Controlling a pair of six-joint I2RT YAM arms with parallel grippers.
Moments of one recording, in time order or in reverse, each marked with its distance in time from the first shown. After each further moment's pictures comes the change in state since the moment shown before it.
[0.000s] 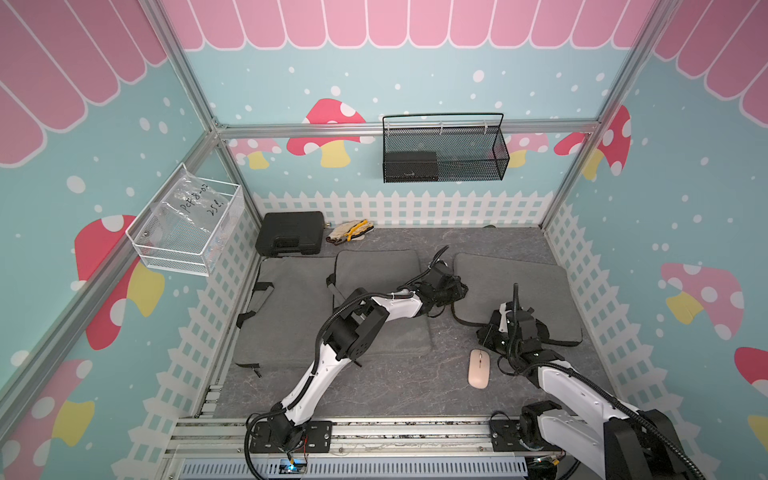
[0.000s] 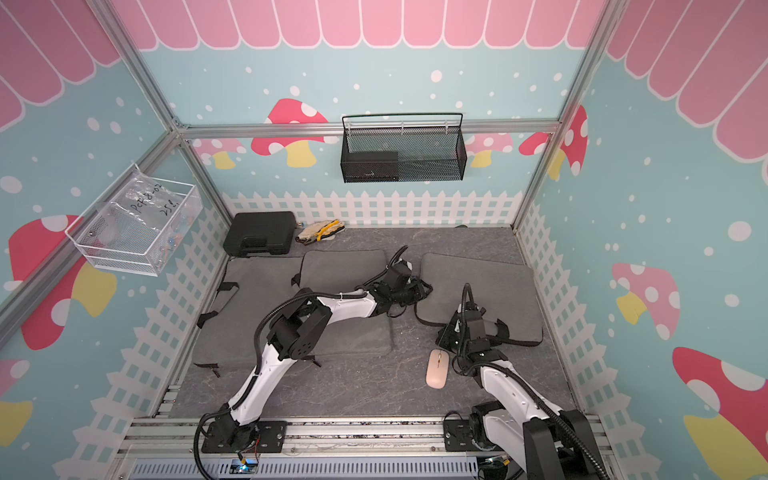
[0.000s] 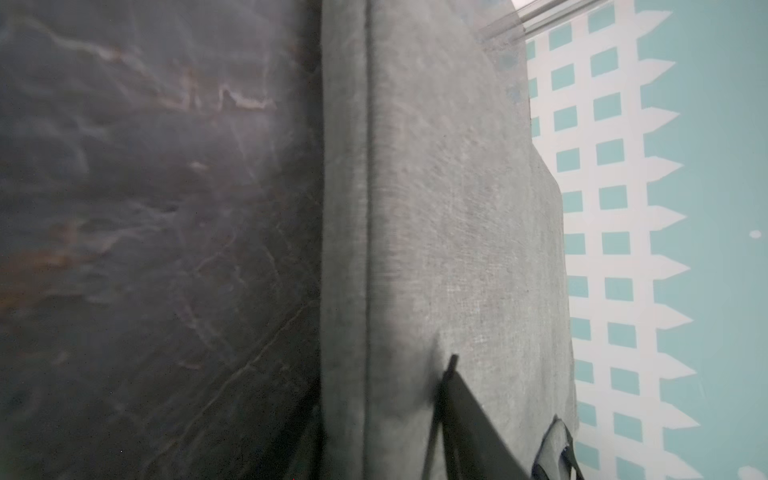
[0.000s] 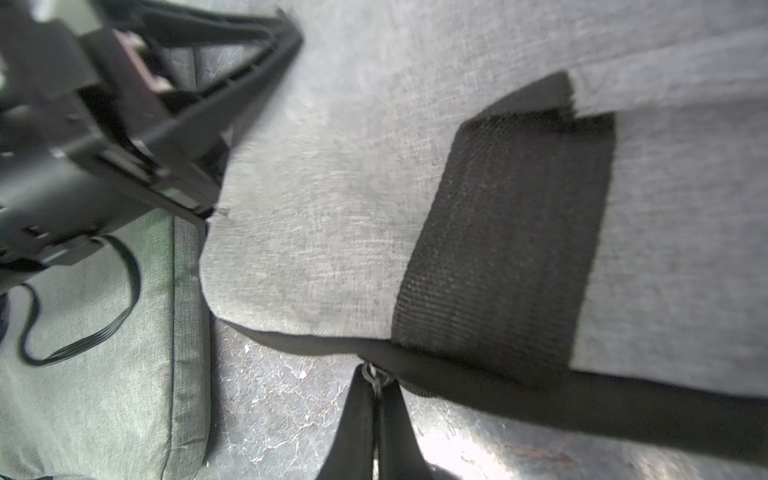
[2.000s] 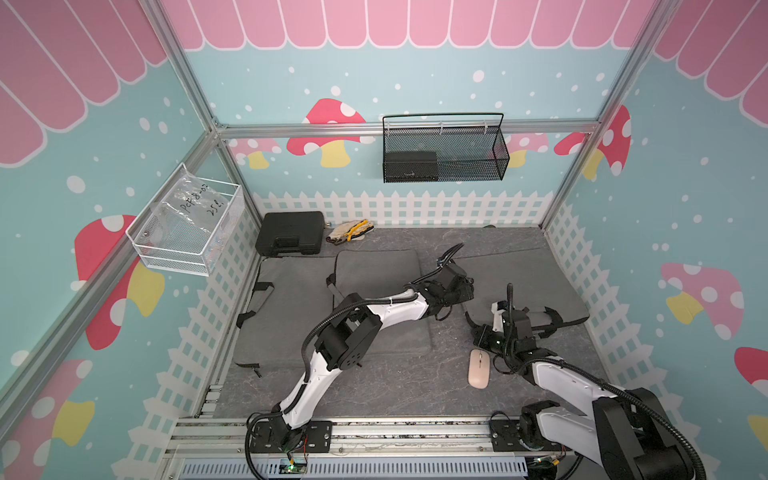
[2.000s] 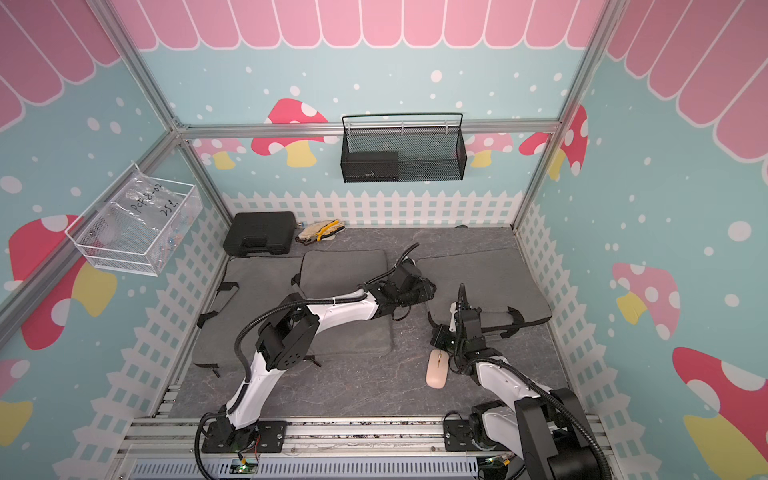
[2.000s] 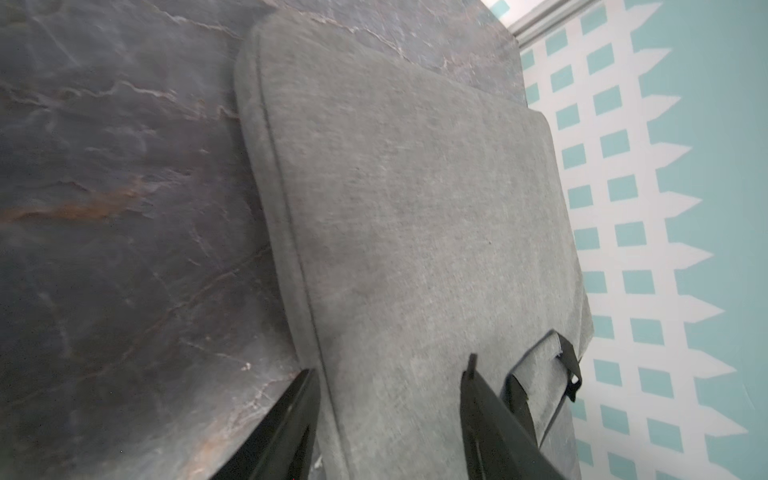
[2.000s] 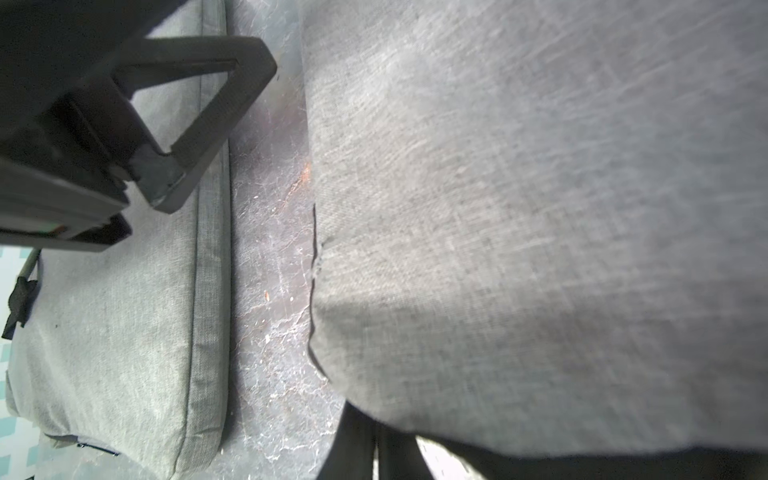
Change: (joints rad) left arm -0.092 -0.161 0.004 -0.254 -0.225 0.078; right arm 0.010 0.107 -0.019 0.148 -0.095 -0.021
